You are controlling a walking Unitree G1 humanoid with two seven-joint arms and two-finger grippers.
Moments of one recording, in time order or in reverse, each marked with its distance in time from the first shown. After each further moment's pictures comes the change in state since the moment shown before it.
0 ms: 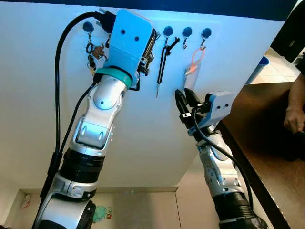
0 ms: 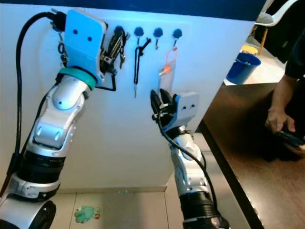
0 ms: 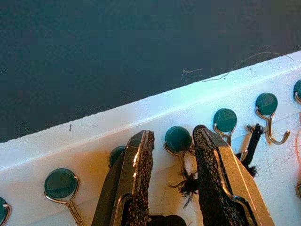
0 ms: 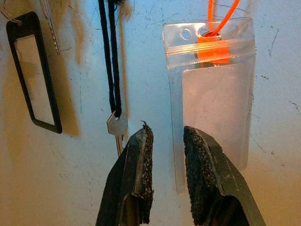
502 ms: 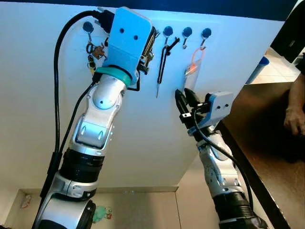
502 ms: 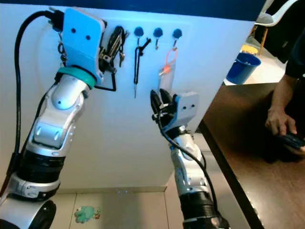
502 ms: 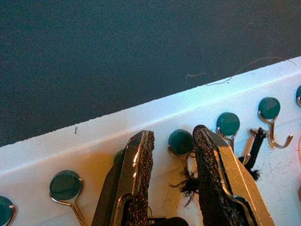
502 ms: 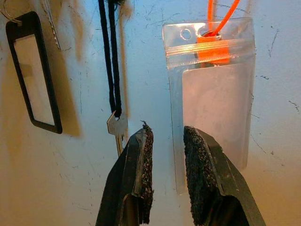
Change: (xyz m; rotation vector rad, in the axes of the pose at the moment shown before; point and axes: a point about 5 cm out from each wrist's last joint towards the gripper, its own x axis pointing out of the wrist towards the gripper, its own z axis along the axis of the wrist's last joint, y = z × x) left arm 0.000 0.002 0.001 -0.004 -0.011 0.010; right arm 0.000 0.000 0.000 0.000 0.000 0.000
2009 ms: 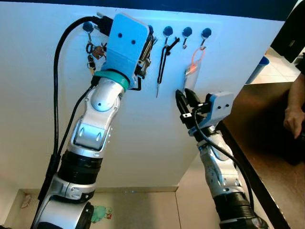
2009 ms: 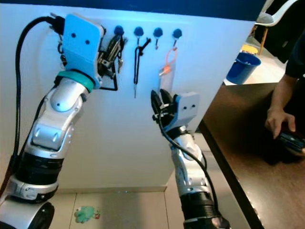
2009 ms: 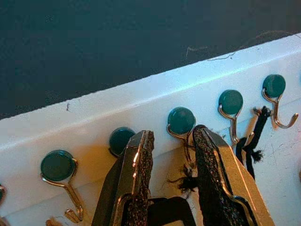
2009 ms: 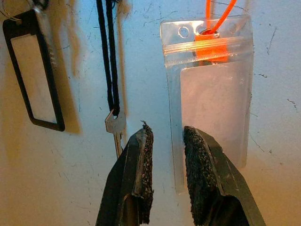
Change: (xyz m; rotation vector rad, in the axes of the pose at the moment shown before) left arm -0.002 0.001 -0.011 0.008 0.054 -0.012; right arm -0.001 -0.001 0.000 -0.001 0.003 0.000
